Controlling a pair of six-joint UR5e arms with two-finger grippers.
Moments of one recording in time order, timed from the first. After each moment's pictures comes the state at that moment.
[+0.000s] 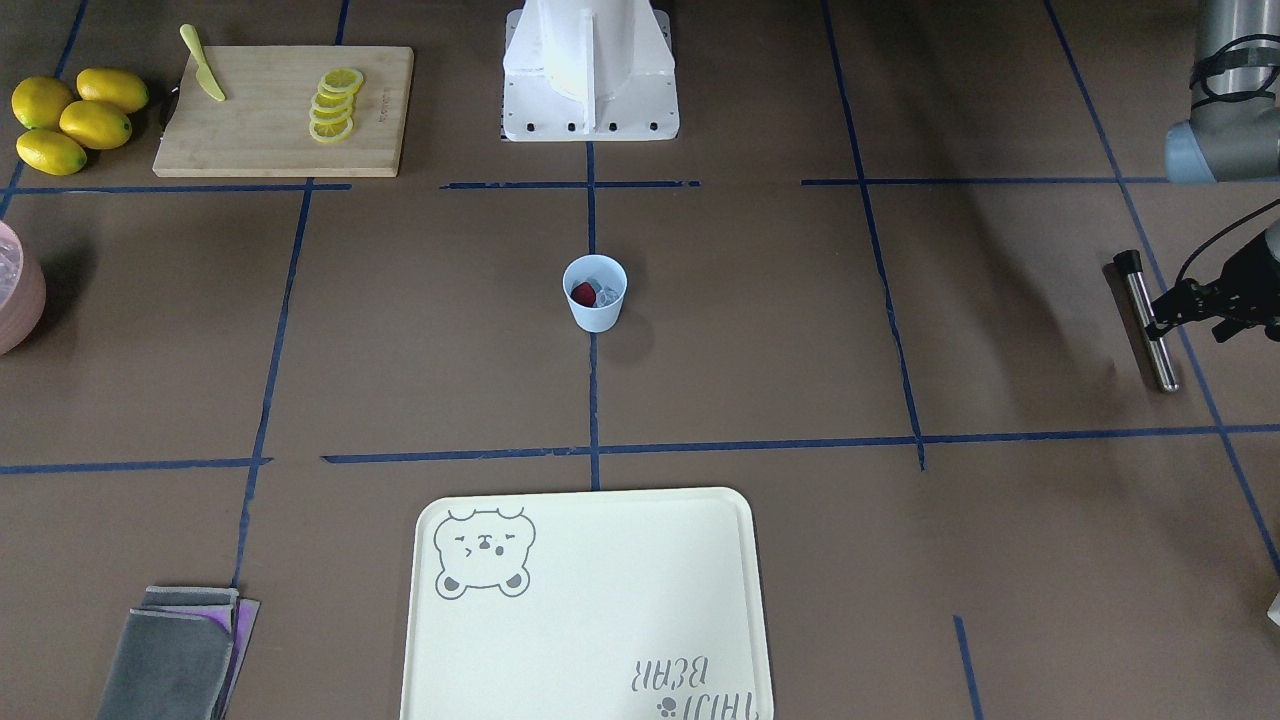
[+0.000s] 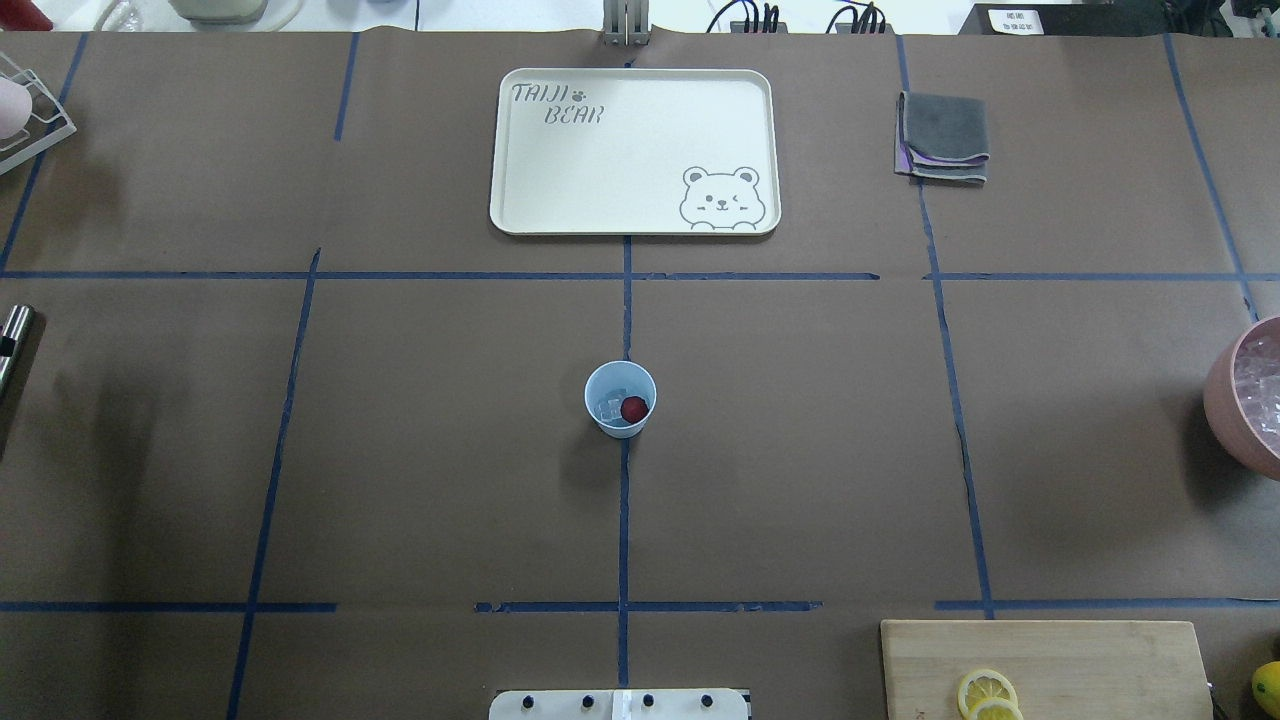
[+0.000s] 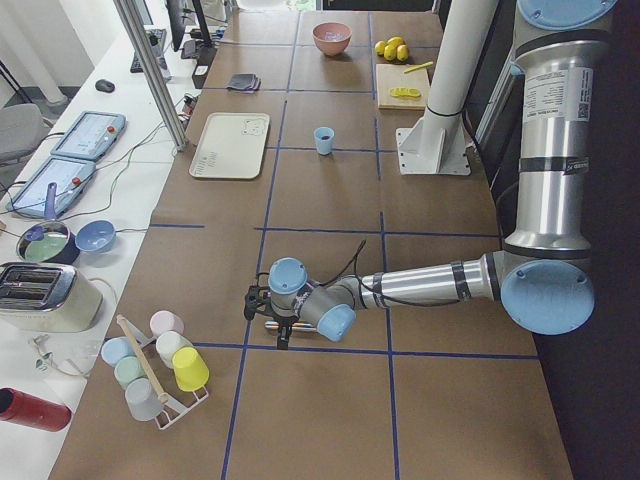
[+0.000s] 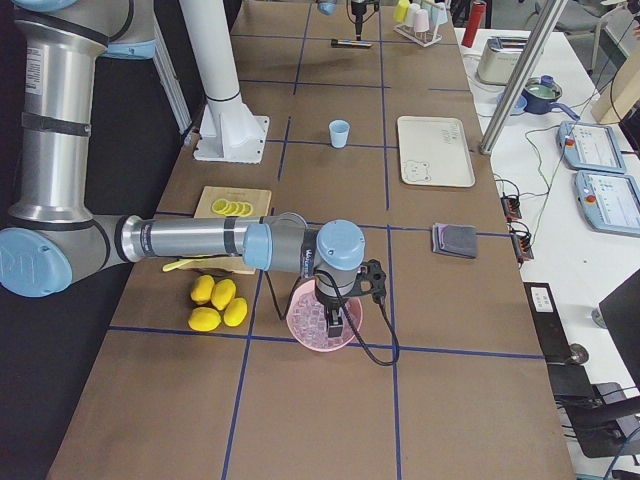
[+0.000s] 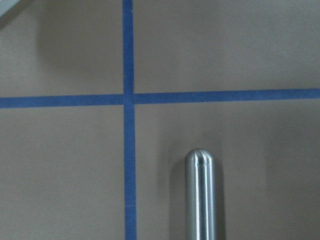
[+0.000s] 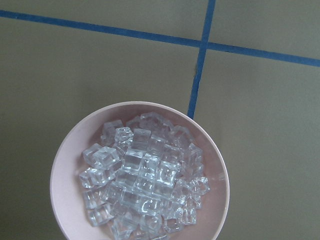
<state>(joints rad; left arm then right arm) -1.18 -1.54 -1.34 -2.34 -2.23 -0.55 1.57 -1.73 1.81 -1.71 2.39 -0.20</state>
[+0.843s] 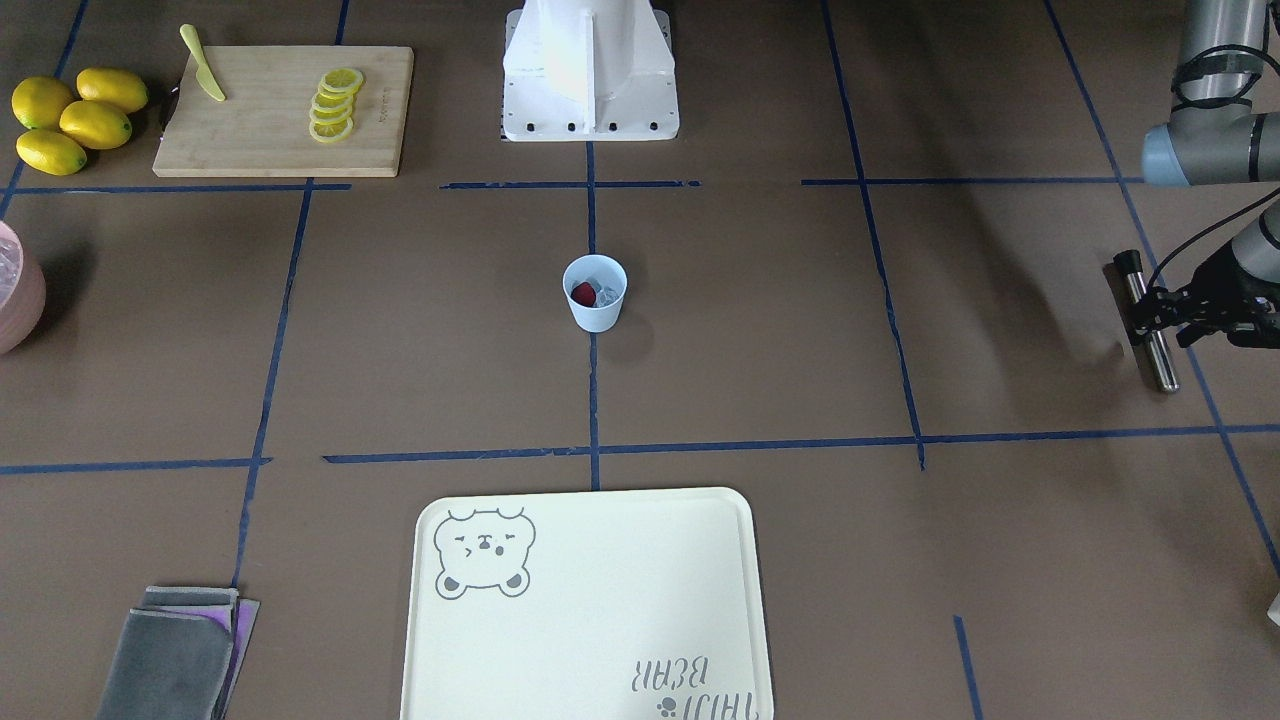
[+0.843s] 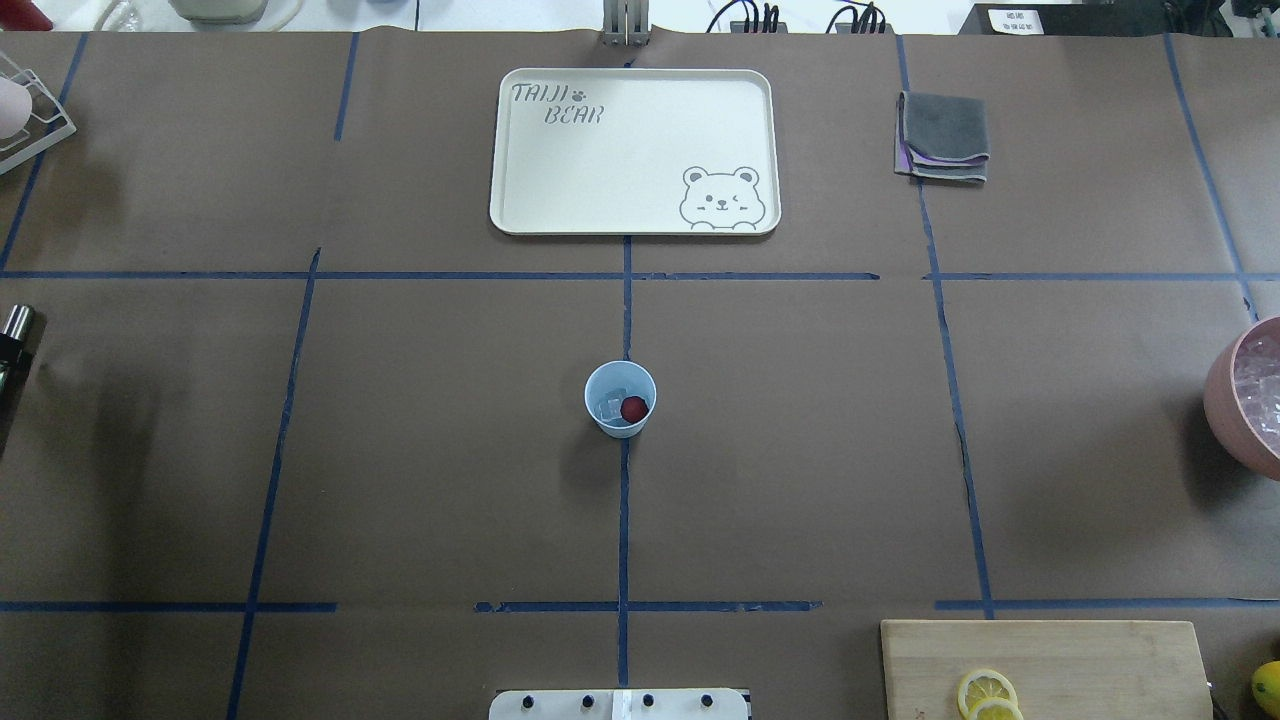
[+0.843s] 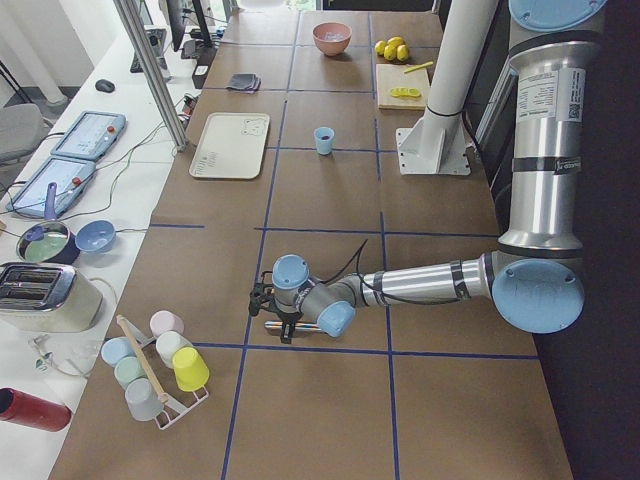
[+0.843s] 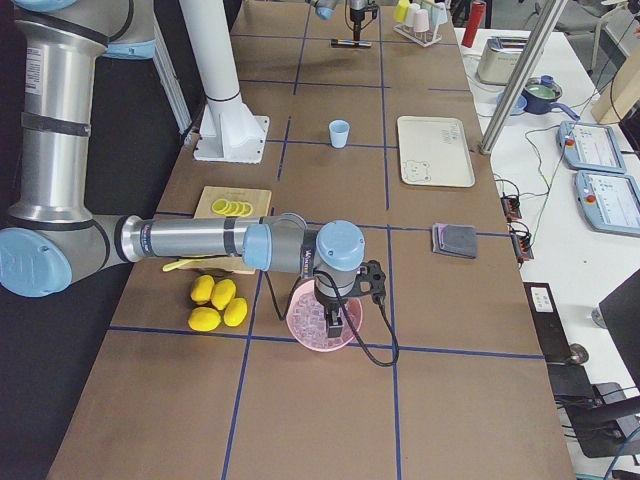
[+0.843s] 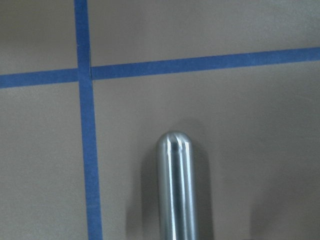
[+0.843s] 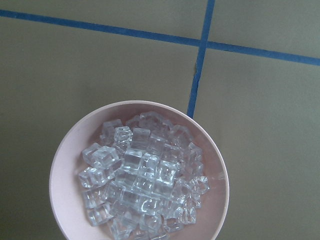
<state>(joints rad) -1.13 -1.54 -1.33 -2.34 -2.21 -0.56 1.57 -1.73 1.81 -1.71 2.39 -0.20</state>
